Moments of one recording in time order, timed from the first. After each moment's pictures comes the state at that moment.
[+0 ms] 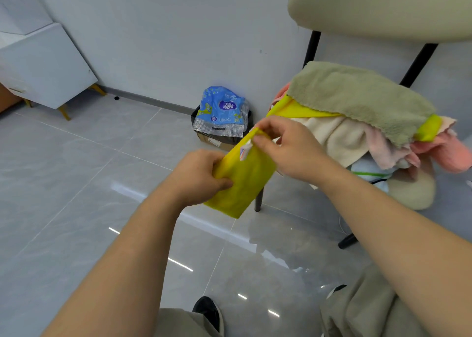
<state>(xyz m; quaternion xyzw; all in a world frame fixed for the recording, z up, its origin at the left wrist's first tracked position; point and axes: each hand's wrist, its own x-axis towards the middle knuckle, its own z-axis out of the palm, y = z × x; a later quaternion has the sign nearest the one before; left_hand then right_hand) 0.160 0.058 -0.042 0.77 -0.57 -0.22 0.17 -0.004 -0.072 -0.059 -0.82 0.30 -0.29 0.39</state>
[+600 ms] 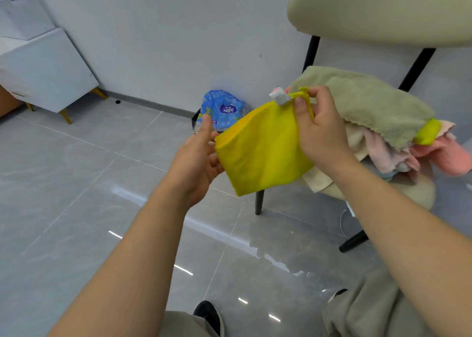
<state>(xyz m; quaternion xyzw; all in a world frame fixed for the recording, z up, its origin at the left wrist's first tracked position) 0.149 0.040 -0.034 0.58 -0.19 -0.49 0.62 -0.024 -0.097 -0.044 -0.73 0.38 -0.45 0.35</state>
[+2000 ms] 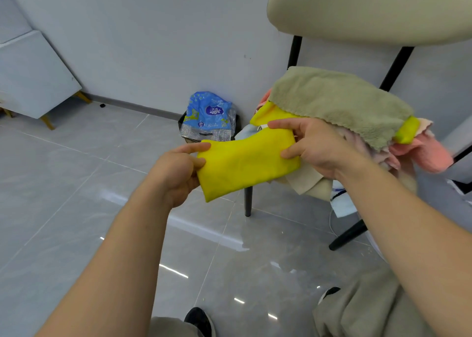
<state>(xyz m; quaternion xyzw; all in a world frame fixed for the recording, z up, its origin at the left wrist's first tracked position) 0.161 0.027 -0.046 0.65 -0.13 -0.50 0.55 -0.057 -0.120 -0.052 -0.67 0.41 -0.21 0.58</state>
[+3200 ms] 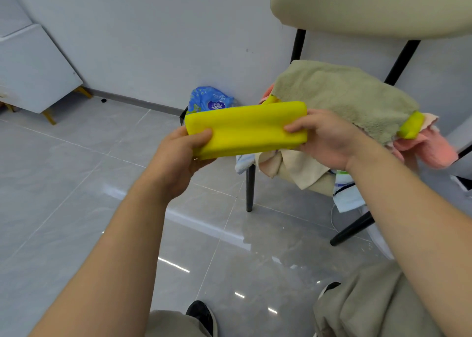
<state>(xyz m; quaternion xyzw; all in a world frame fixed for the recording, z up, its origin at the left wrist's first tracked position) 0.157 0.026 -0.036 0.61 -0.23 -0.47 0.60 -0.061 -0.124 -0.034 -0.54 0.35 -0.21 0.74</state>
